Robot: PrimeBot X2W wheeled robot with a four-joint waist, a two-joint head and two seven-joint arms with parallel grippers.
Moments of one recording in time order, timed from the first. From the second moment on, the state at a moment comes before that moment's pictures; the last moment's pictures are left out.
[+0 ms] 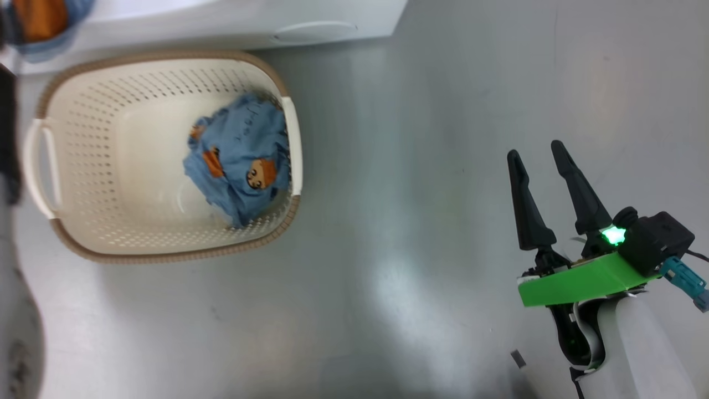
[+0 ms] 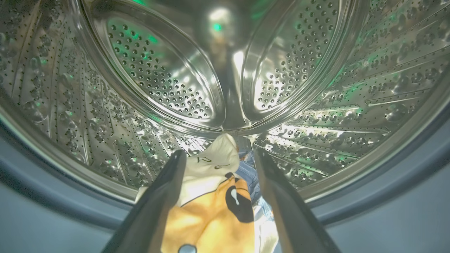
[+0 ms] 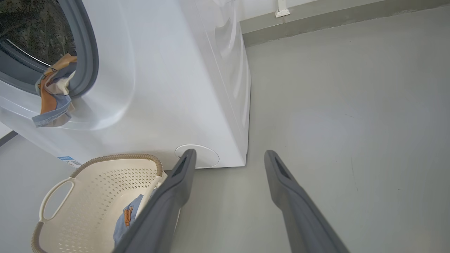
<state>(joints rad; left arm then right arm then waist) -1.47 0.19 -0.09 1.04 -0.29 -0.08 -0.24 -0.32 -0.07 0.07 0.08 0.30 0.13 -0.26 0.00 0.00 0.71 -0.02</state>
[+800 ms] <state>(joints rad) -0.85 0.13 -0.05 0.59 -0.33 -0.06 -0.26 -0.22 -0.07 0.06 0.10 0.29 0.13 -0.26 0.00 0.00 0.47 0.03</state>
